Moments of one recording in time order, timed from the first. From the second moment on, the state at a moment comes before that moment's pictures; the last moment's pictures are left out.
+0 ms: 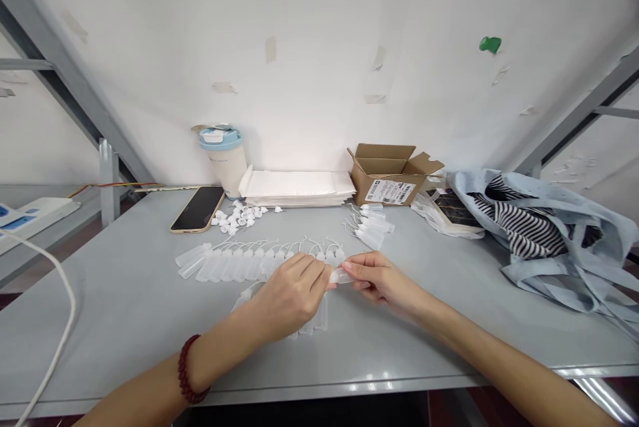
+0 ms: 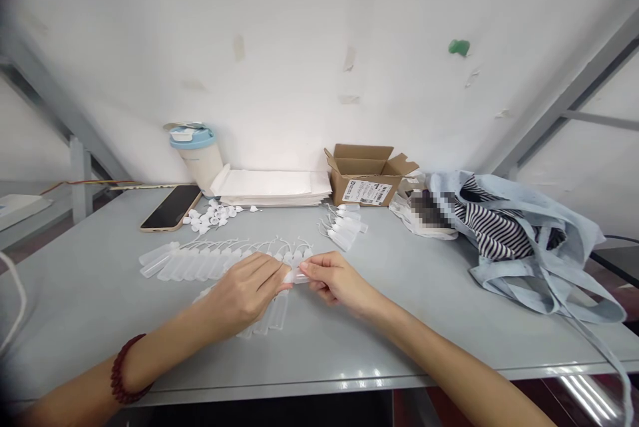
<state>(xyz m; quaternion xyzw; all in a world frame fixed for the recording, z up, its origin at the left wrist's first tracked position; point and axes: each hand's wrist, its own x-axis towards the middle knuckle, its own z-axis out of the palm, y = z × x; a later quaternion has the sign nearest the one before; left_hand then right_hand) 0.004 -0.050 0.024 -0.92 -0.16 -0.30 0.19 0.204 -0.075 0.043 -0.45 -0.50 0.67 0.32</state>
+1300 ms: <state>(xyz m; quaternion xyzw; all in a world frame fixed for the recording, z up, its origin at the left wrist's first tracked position) -0.081 0.057 0.019 -0.80 -0.59 -0.12 -0.02 0.225 -0.061 0.034 -0.60 -0.72 0.09 0.35</state>
